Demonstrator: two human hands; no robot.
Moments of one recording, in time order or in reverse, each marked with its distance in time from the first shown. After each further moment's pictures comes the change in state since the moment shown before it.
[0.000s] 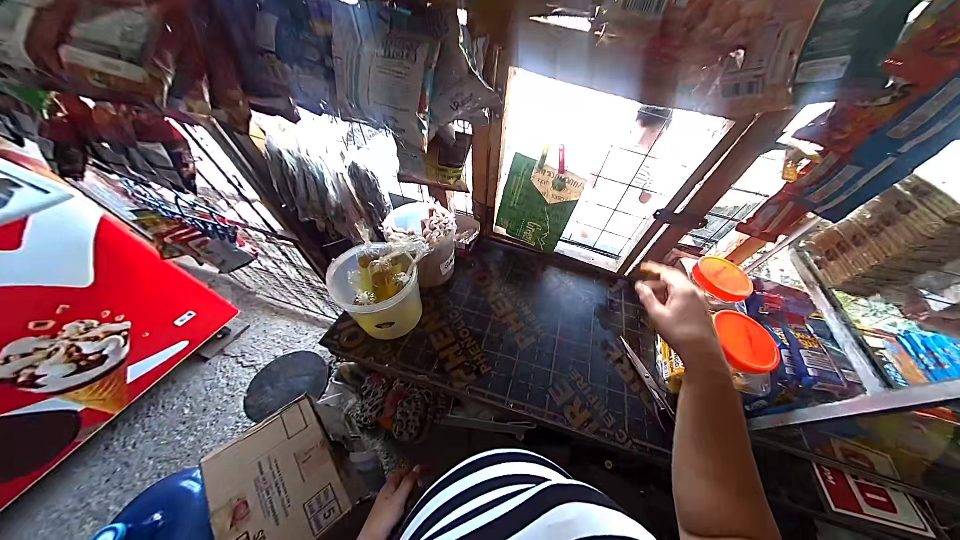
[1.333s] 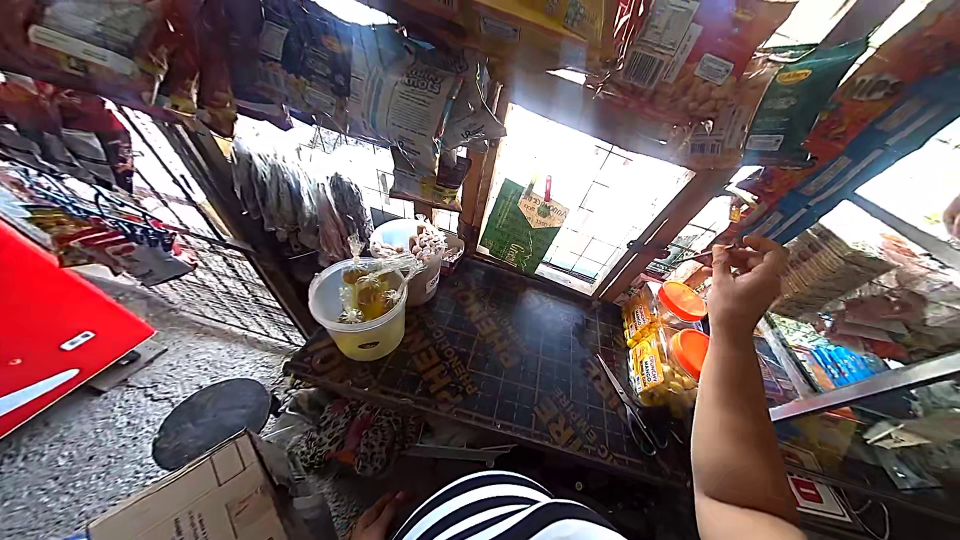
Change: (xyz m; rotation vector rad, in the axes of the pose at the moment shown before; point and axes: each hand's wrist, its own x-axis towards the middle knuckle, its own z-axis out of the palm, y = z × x) left_hand 0.023 -0.010 -0.004 -0.054 -0.131 -0.009; right_hand 0.041 0.008 -0.074 0.130 0.754 -0.044
